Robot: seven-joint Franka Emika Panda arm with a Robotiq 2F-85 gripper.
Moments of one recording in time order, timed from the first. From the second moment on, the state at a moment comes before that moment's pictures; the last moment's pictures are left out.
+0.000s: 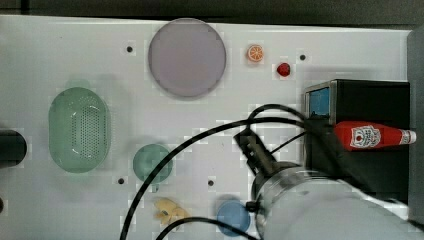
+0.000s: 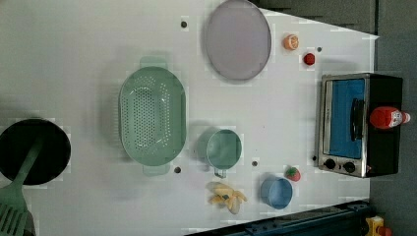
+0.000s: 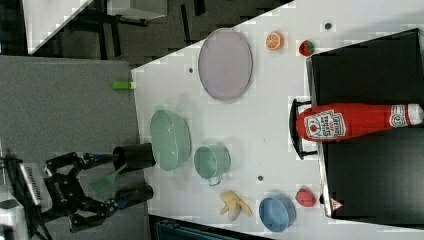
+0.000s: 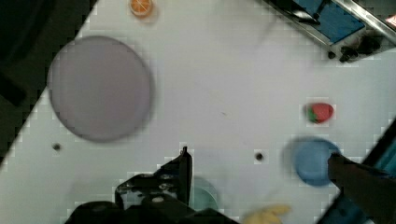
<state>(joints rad) -0.04 -0.41 -0.09 -1.91 -0.01 0.06 0.08</state>
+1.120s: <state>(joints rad) -0.11 0.10 -0.49 -1.88 -0.01 0.47 0.08</state>
